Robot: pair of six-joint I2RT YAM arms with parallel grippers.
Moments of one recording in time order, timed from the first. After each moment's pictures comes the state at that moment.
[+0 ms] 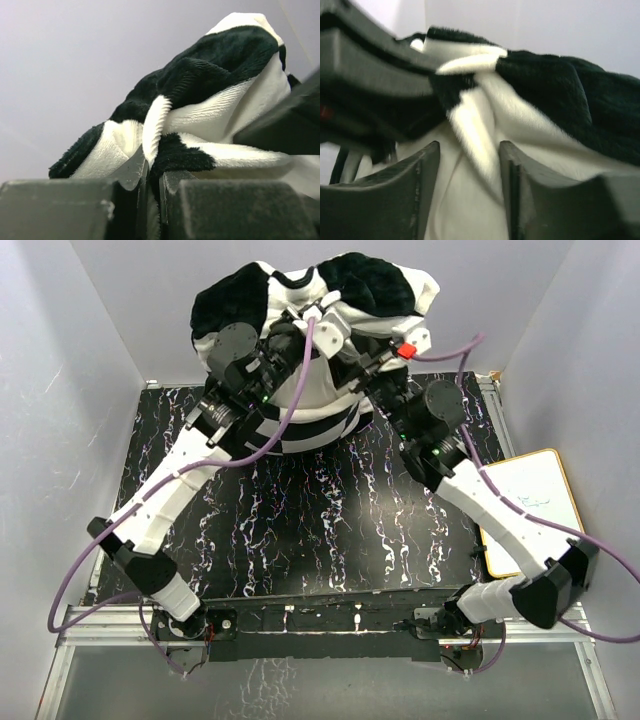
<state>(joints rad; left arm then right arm) -0.72 1.58 1.90 -0.02 -0.02 0.81 0.66 1.39 1.43 0.48 -0.02 -0.04</state>
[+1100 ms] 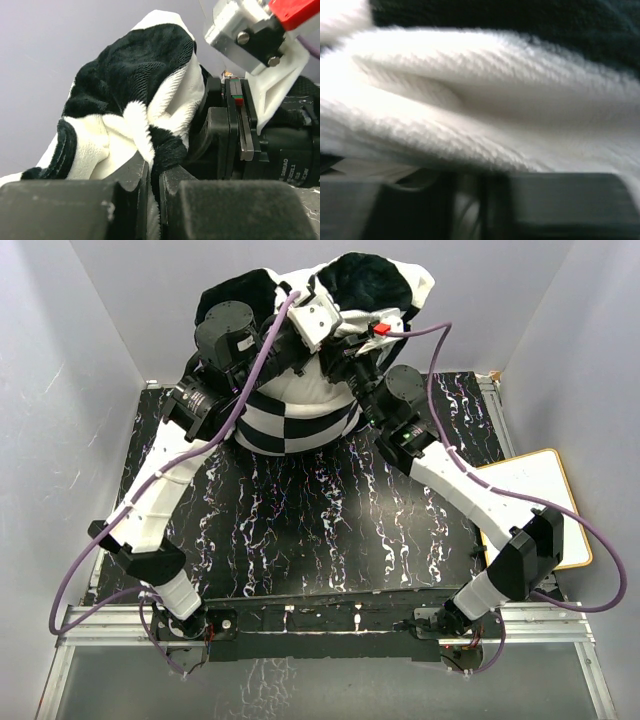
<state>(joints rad) -0.71 1.68 2.26 -0.54 0.17 0.55 0.65 1.52 1.49 0.43 0.13 0.15</state>
